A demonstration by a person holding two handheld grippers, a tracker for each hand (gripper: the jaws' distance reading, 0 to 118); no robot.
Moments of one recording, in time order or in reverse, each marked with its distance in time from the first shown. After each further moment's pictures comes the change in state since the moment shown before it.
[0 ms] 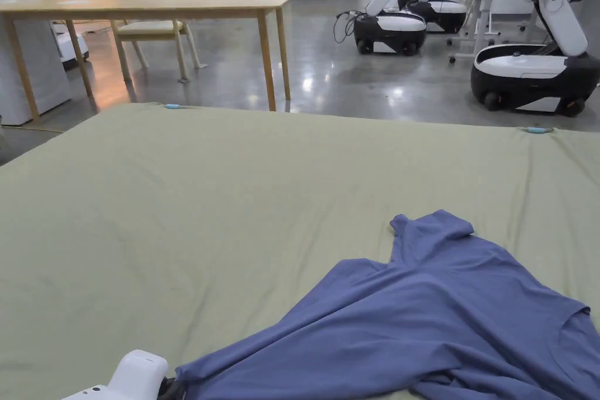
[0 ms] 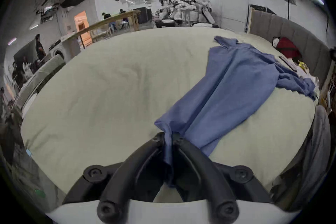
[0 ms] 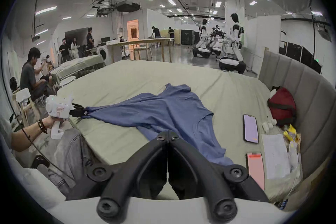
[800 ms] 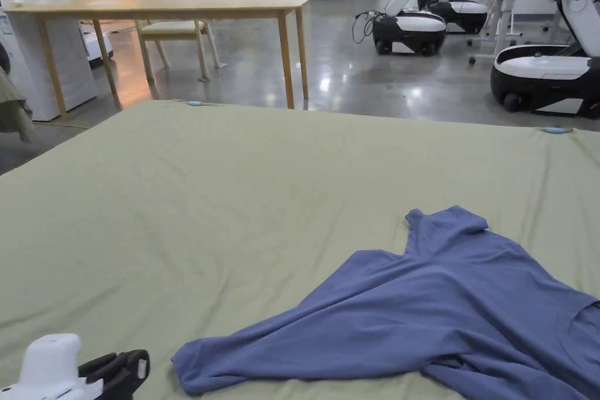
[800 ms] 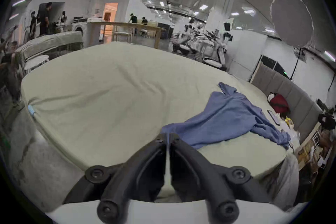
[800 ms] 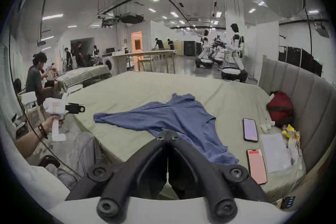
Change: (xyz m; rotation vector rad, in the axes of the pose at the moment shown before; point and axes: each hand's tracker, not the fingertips) left arm -0.059 -0.016 0.077 0.202 -0.043 0.329; right arm -0.013 -0.023 0.072 0.129 0.053 -0.045
